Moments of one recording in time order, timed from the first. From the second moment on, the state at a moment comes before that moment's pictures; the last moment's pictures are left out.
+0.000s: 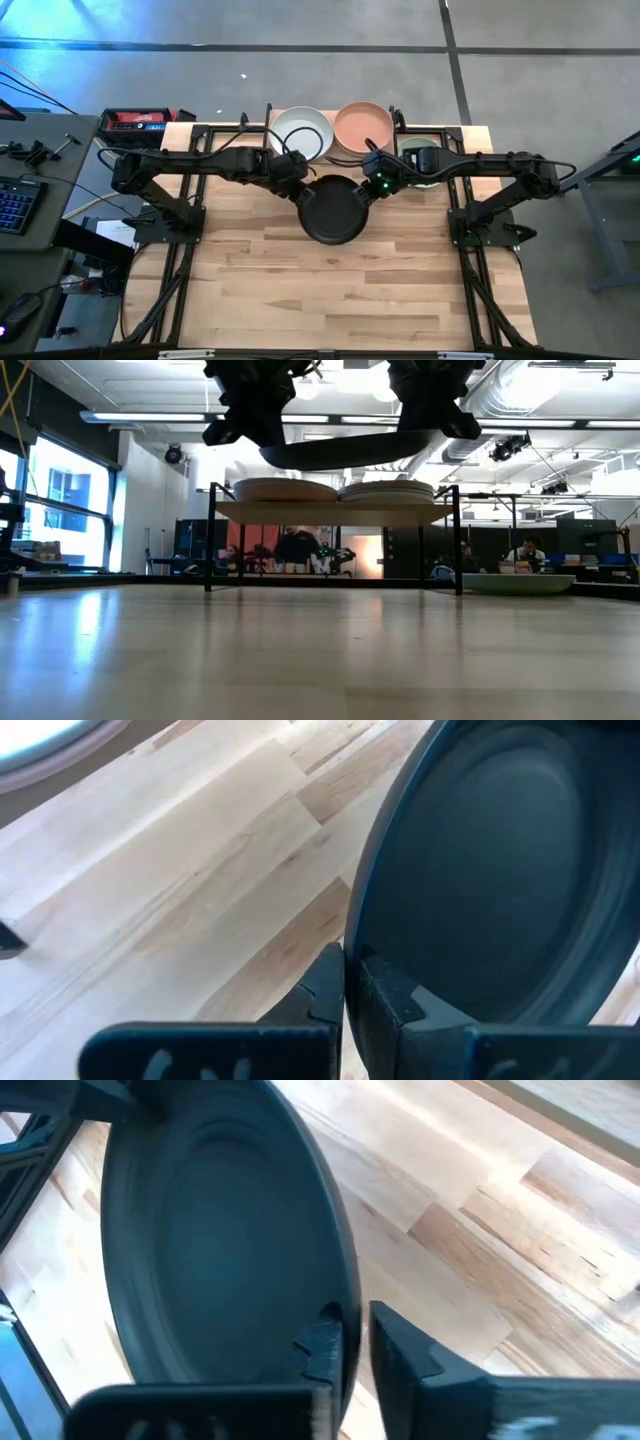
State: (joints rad) left arm 0.09 1.55 1.35 -0.81 -0.07 -0.76; right arm -0.09 1.43 1.29 -0.84 0.05 0.80
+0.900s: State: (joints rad) left arm 0.25 1.55 1.47 -0.99 -0.03 -0.62; right arm -0.29 1.32 1.29 -0.76 -0.01 0.60
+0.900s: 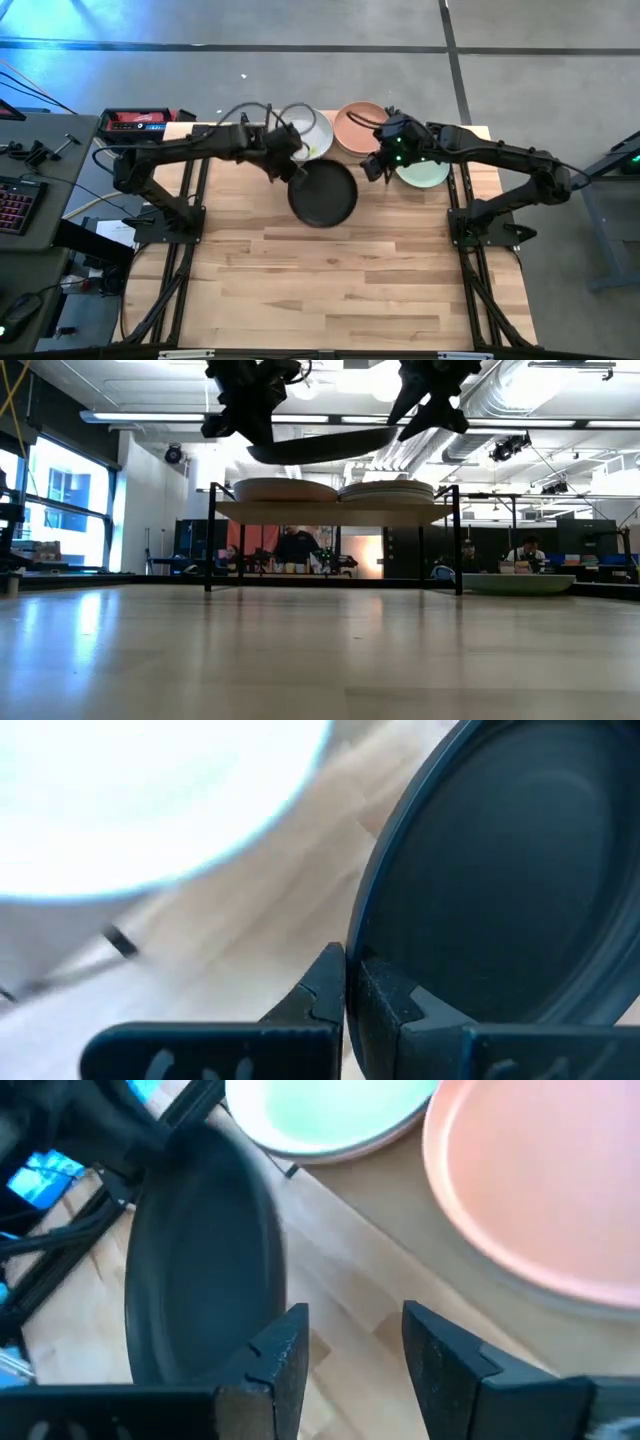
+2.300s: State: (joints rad) left arm 0.81 1.64 1.66 -1.17 0.15 -0.58; right arm -0.37 1.31 1.29 -0.74 -0.01 0.36
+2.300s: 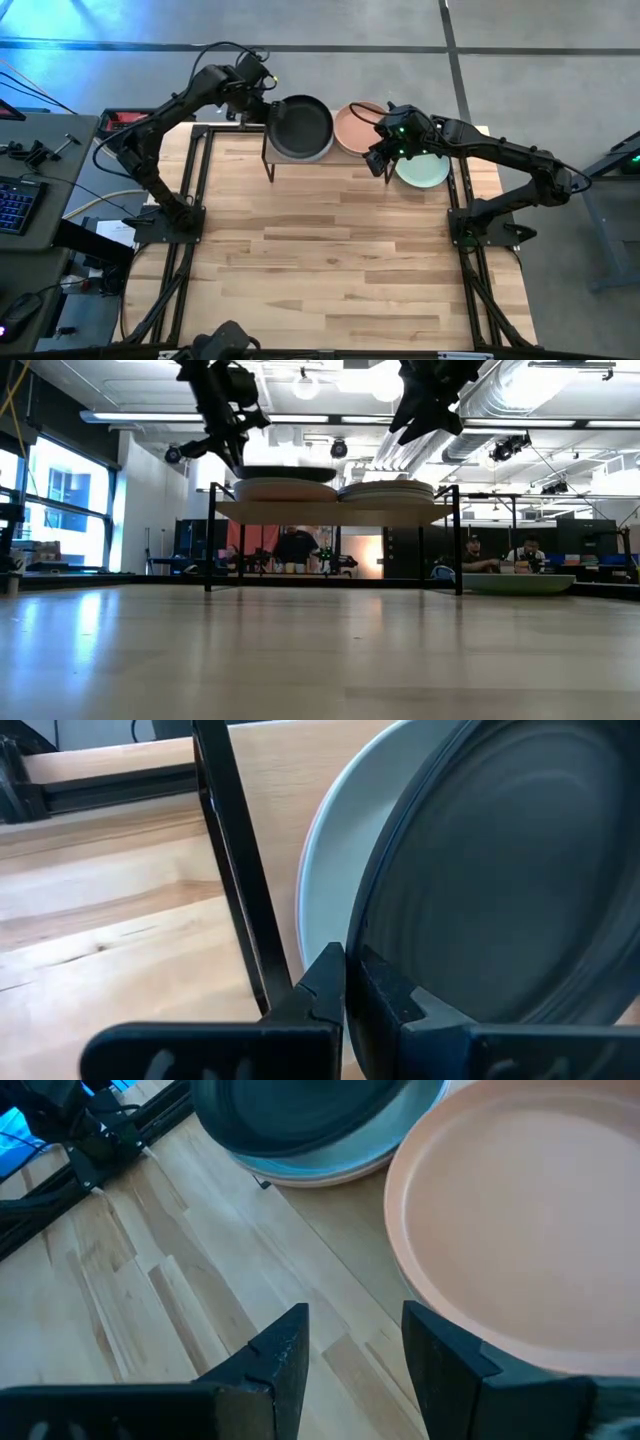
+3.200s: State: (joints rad) left arm 0.80 1.71 1.66 -1.16 0.14 -0.59; right arm -0.37 1.31 1.29 -0.77 -0.01 0.37
